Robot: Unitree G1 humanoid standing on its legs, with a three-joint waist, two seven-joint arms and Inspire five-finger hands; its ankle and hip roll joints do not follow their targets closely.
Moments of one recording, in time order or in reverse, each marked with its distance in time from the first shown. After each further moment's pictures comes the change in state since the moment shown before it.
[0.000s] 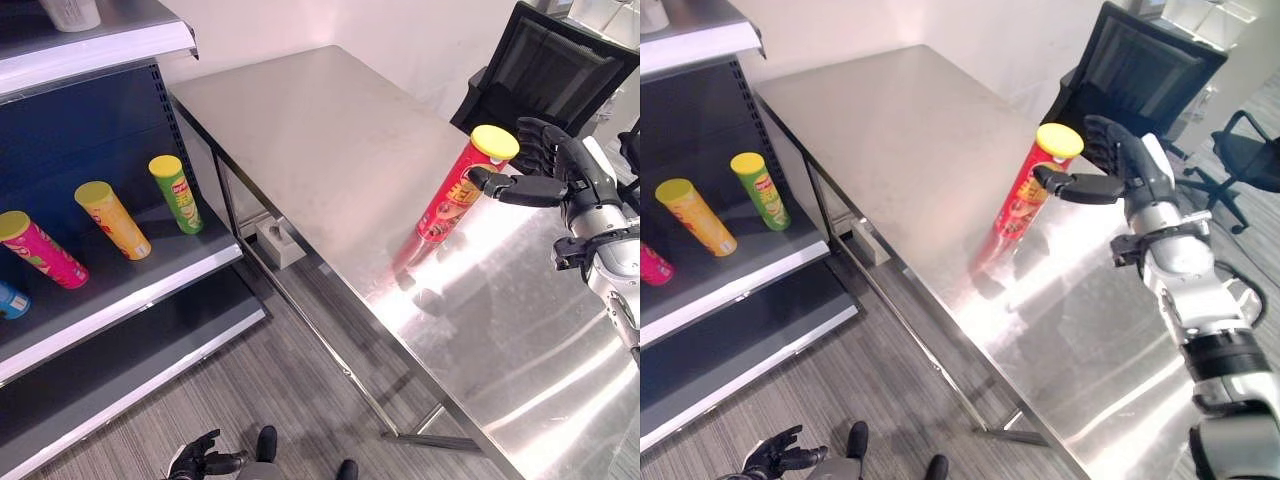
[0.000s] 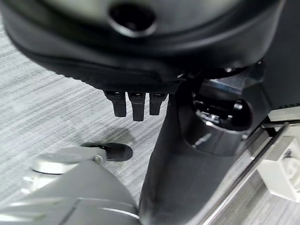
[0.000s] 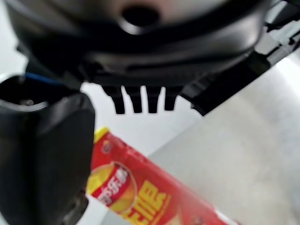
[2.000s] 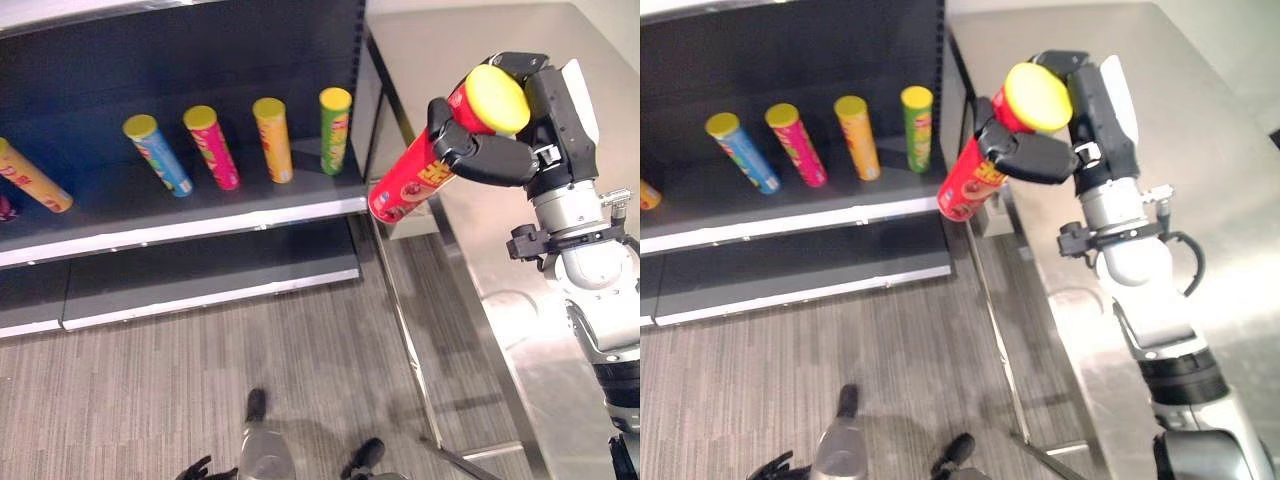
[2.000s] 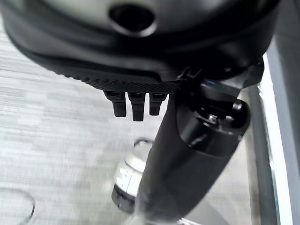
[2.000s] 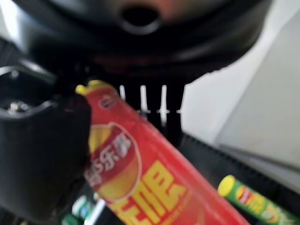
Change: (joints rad) left arm 0.065 -0.078 0.149 0.046 -0.056 0.014 0.041; right arm 0.201 0.175 -0.254 -0.620 -0.324 -0.074 -0.086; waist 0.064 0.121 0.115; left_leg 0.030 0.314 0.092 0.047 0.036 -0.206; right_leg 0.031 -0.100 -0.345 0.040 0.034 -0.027
